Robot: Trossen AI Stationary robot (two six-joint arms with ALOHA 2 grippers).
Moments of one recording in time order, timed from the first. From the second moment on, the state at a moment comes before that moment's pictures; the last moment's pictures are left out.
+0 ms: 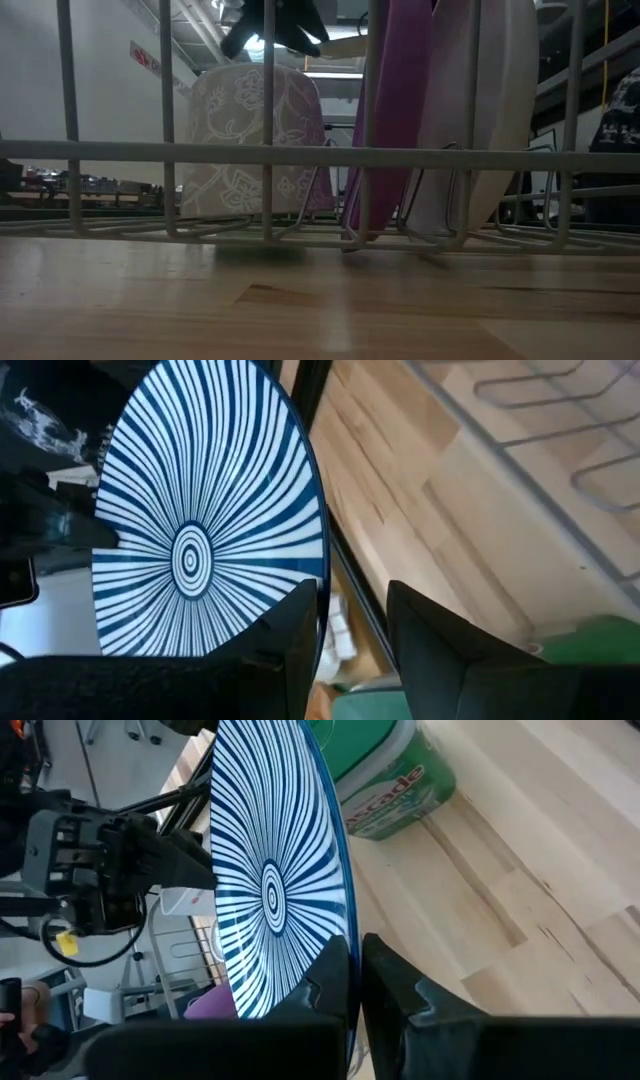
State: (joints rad) left arm -0.14 1.50 1.23 -0.34 -0.68 1.13; right arm -0.75 1.75 2.09 -1.47 -0.73 0.10
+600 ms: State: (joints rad) left arm -0.09 1.57 1.23 -0.10 -0.77 1.26; right arm -0.75 1.75 2.09 -1.48 -0.75 0.10
